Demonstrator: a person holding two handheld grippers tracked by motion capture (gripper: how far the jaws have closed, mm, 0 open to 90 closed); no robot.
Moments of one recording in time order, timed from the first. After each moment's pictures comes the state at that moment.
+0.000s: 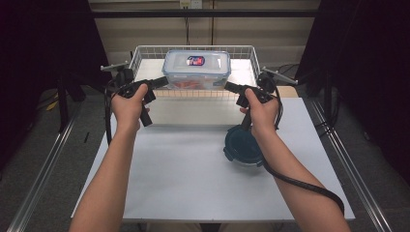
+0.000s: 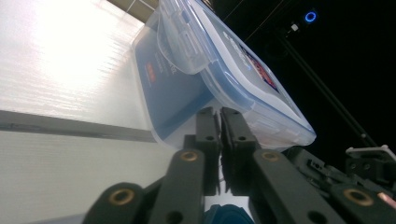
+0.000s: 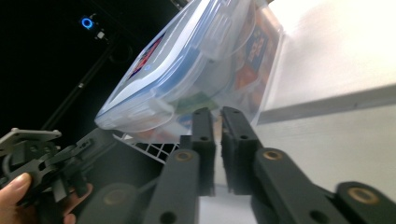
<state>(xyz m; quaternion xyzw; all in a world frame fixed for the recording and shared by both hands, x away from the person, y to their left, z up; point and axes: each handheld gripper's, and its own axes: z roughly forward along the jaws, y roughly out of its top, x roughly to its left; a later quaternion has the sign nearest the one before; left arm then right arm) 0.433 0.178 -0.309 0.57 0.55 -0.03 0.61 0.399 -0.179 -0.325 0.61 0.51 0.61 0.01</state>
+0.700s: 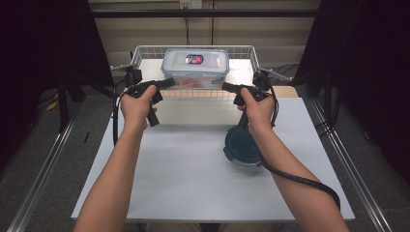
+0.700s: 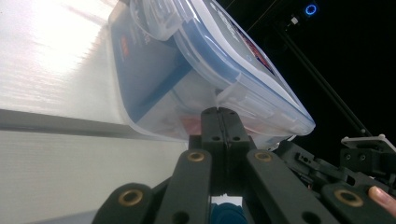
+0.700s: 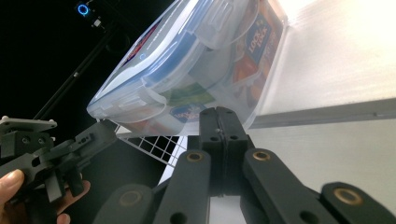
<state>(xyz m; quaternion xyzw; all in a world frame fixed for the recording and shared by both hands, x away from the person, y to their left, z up) 0.437 0.162 -0.314 0.58 0.55 -0.04 0.60 0.411 -0.172 -0.329 0.60 0.53 0.60 0.01</state>
